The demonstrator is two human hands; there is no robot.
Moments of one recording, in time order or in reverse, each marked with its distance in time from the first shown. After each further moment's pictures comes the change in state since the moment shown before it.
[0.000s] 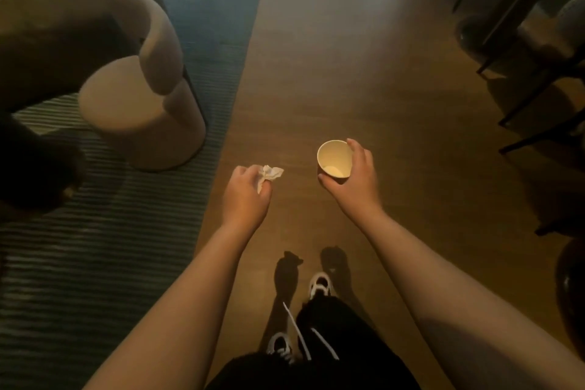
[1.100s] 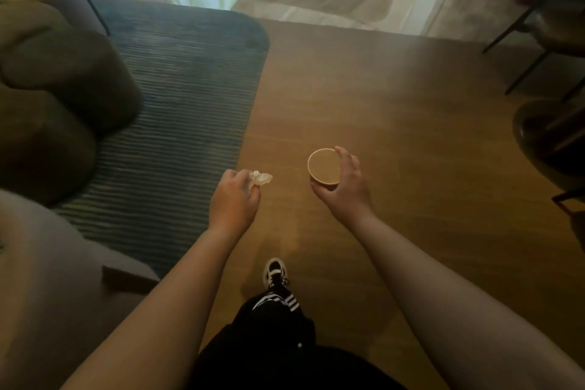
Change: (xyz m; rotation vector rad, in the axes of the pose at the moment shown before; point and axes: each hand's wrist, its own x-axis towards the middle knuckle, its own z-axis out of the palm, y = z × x) left_hand 0.978 0.037 0.152 0.057 0.035 0.016; right_hand 0.975 -0.044 0.229 -0.045 -0.088 -0.098
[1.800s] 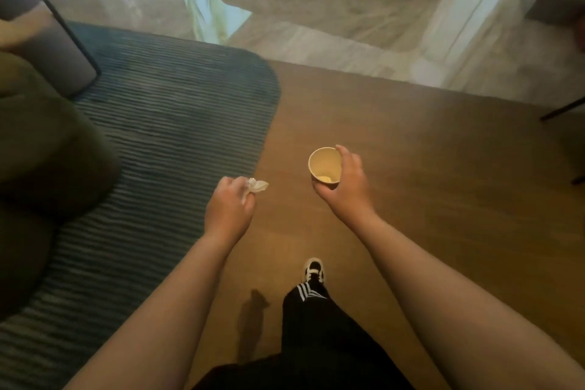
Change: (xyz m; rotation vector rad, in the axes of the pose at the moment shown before) left_hand 0.608 0.037 0.103 0.018 0.030 -0.090; right_hand 0.648 0.012 0.069 0.012 -0.058 -0.070
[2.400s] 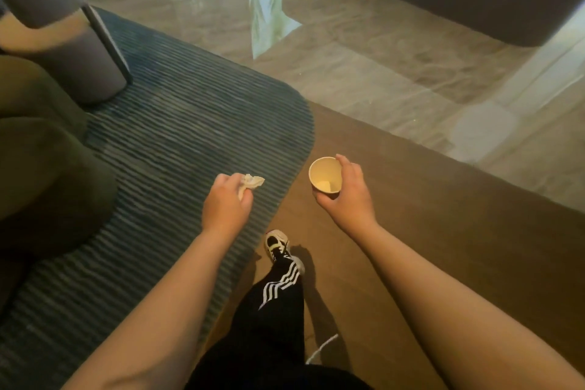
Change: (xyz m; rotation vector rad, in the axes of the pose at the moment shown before) left_hand 0.459 0.005 0.048 0.001 0.149 -0.268; right_hand 0.491 -0.006 0.097 -0.042 -0.223 -0.158
